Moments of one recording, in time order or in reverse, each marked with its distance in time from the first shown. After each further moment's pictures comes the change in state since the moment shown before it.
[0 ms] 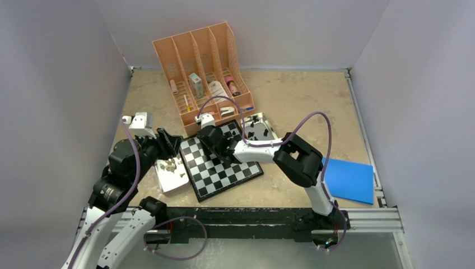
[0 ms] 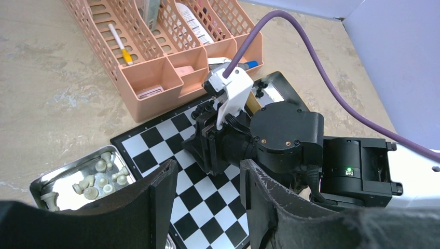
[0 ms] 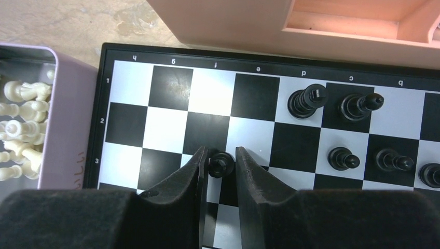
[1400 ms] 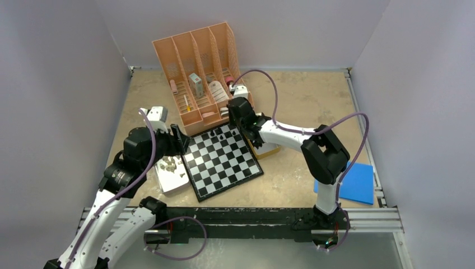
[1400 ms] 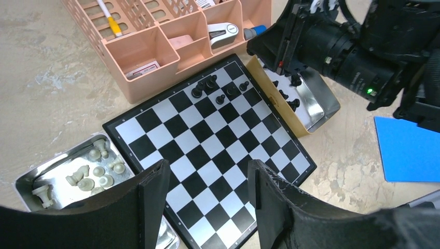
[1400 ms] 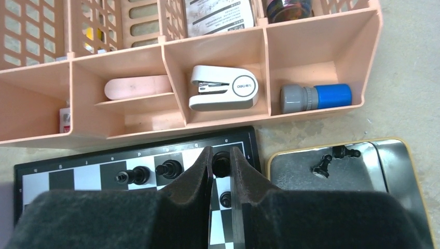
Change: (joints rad) left arm 0.000 0.145 -0.002 0.000 0.056 0.030; right arm -0.263 -0.202 -0.073 -0.032 0.047 -0.025
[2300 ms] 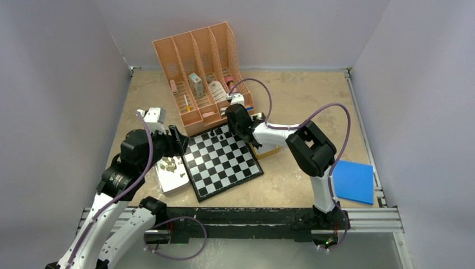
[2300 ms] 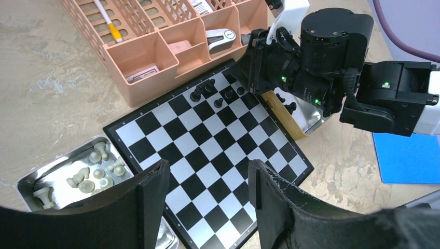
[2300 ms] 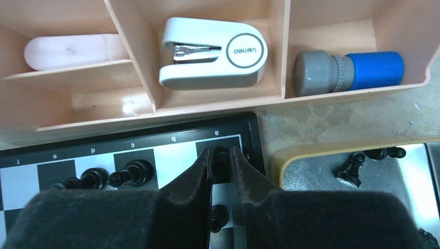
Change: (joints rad) left arm 0.000 -0.032 -0.002 0.000 -0.001 0.000; right arm -0.013 0.153 0.000 0.043 -0.029 -0.001
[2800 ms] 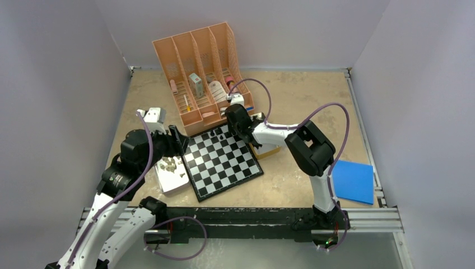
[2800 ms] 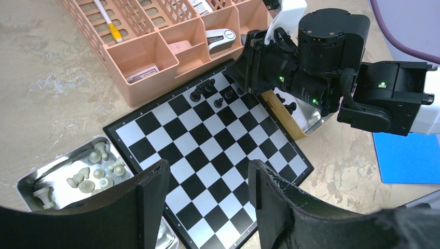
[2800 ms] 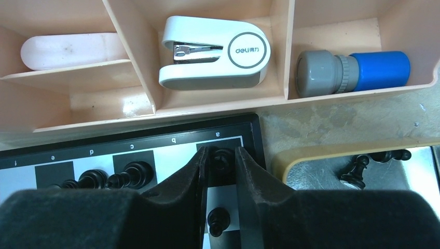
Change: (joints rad) left arm 0.000 0.000 0.000 0.000 0.000 0.000; right arm -0.001 0.019 0.005 0.013 -0.002 0.001
